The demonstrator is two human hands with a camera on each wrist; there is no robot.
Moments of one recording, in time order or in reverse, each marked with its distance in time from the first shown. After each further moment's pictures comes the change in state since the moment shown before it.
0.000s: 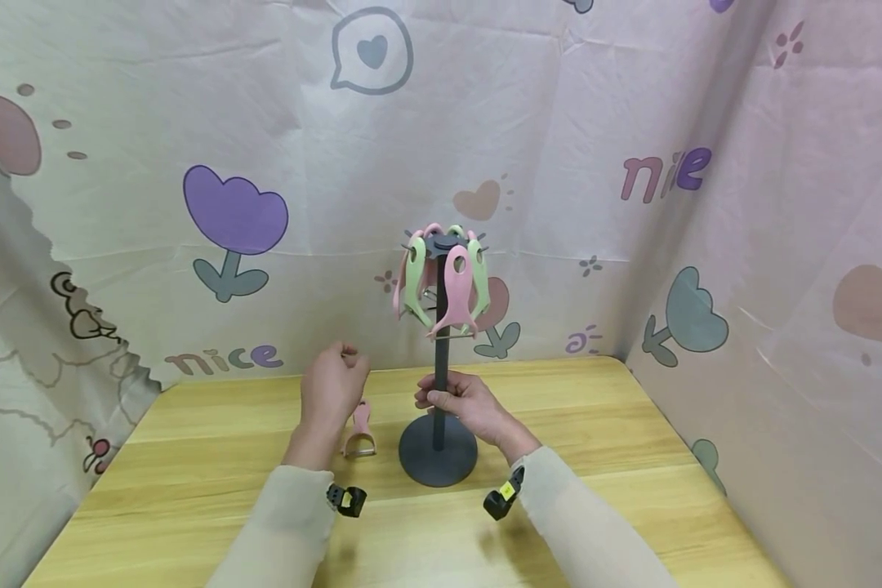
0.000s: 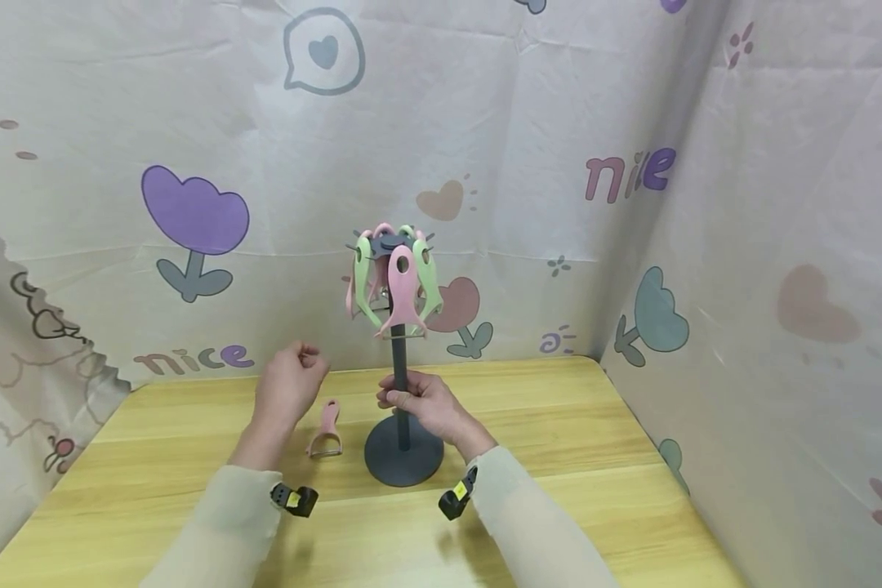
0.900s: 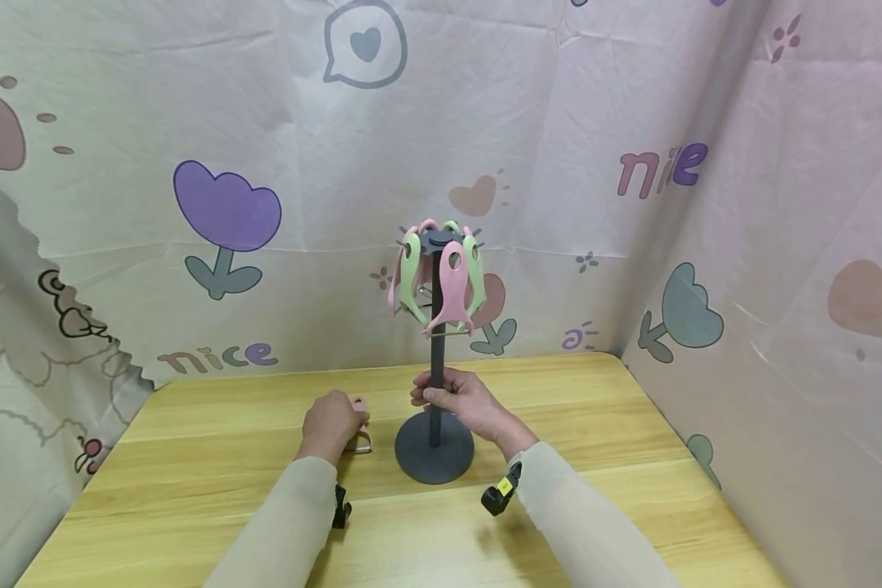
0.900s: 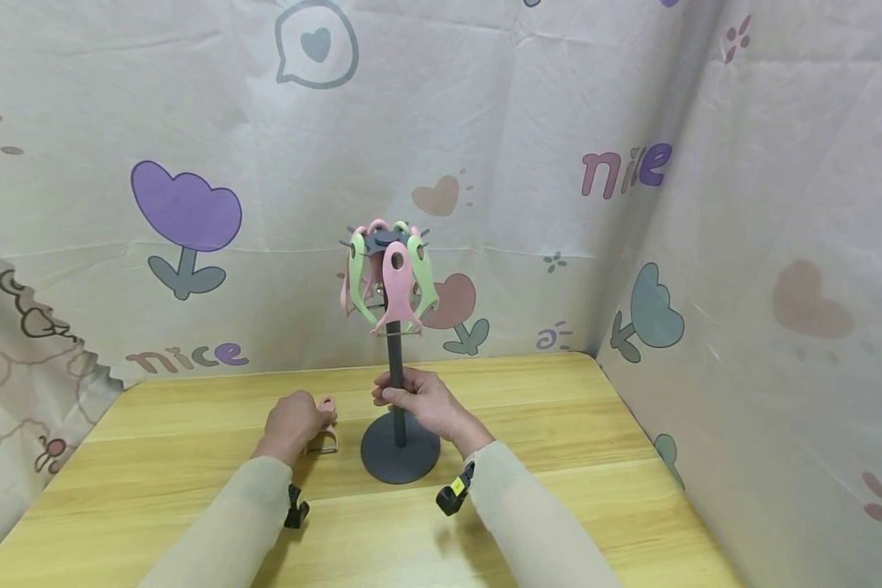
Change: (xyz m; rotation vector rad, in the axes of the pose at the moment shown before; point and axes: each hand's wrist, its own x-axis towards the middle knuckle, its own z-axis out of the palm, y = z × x) left_hand 0.016 -0.088 0.059 0.346 -0.296 -0.100; right_hand 0.001 -0.001 -0.003 0.004 -0.024 0.004
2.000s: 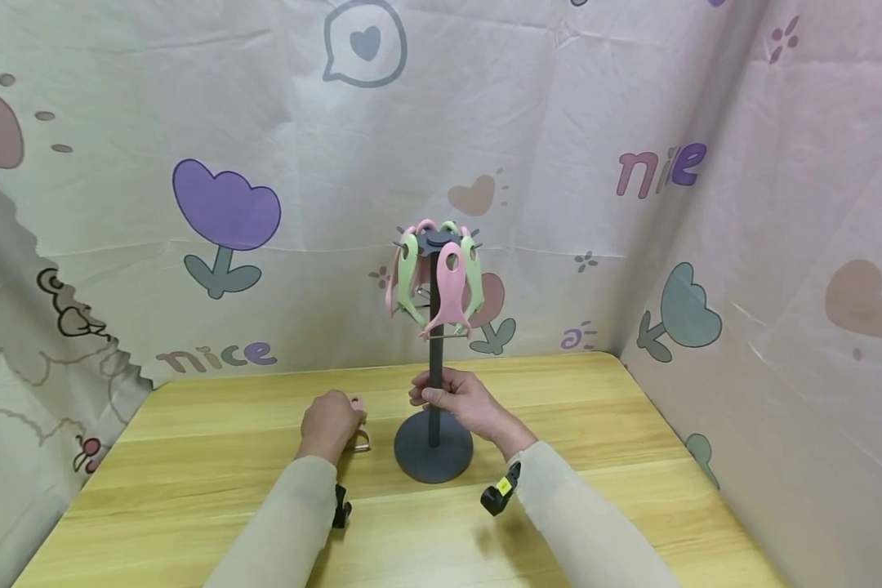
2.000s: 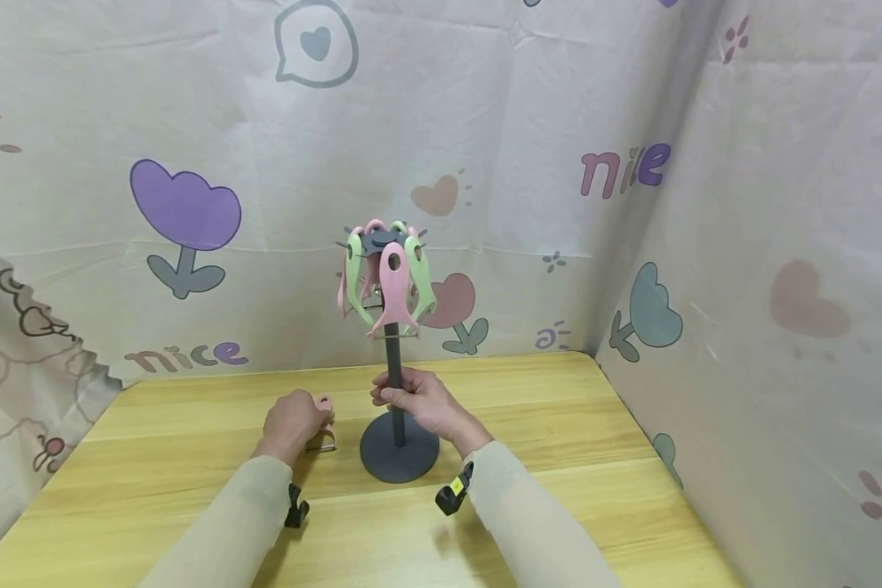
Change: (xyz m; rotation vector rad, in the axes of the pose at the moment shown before) left_hand 0.000 -0.002 0.001 0.004 0.006 -0.019; right_hand 0.000 -0.001 0.001 -0.037 -0.005 -0.014
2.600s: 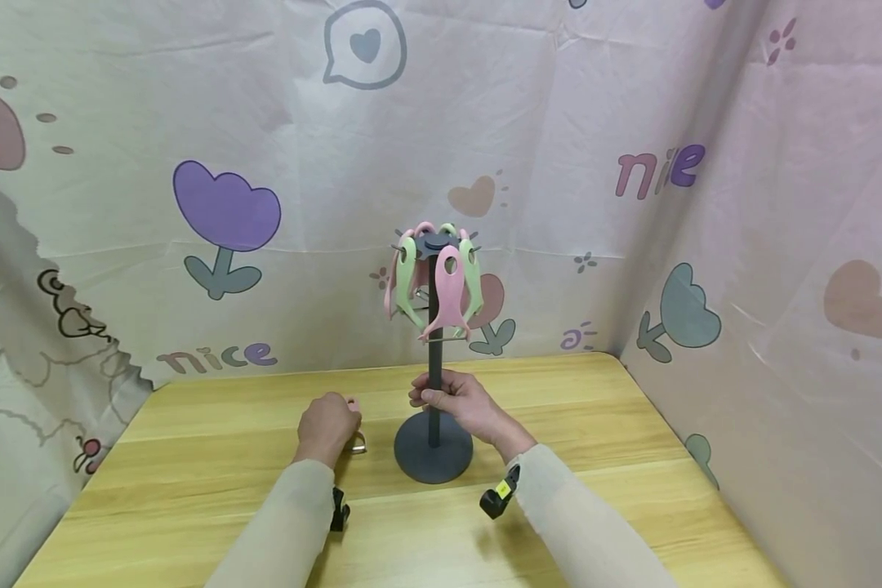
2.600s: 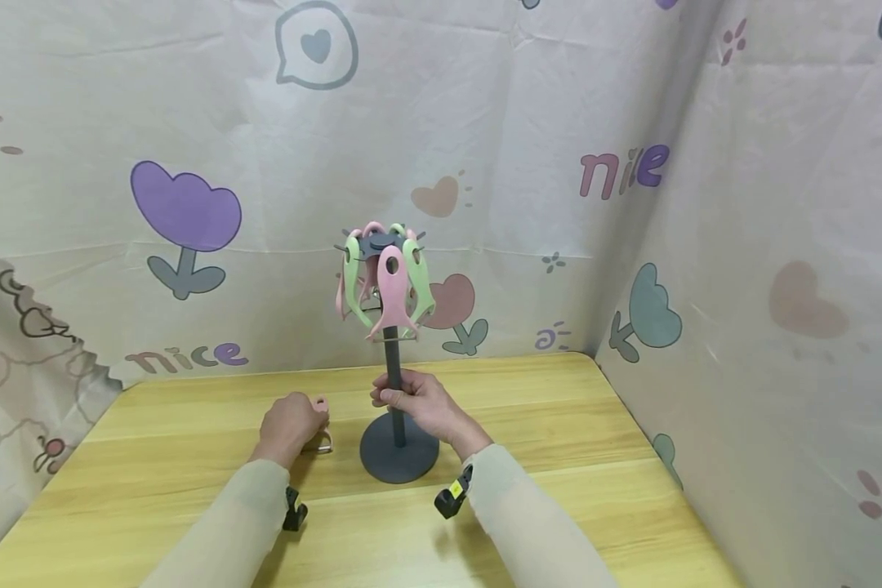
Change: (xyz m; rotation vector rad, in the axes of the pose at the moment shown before) left_hand -0.007 -0.002 -0.003 0.000 -0.004 -0.010; right_hand -0.001 0.004 0.001 0.000 0.003 -0.018
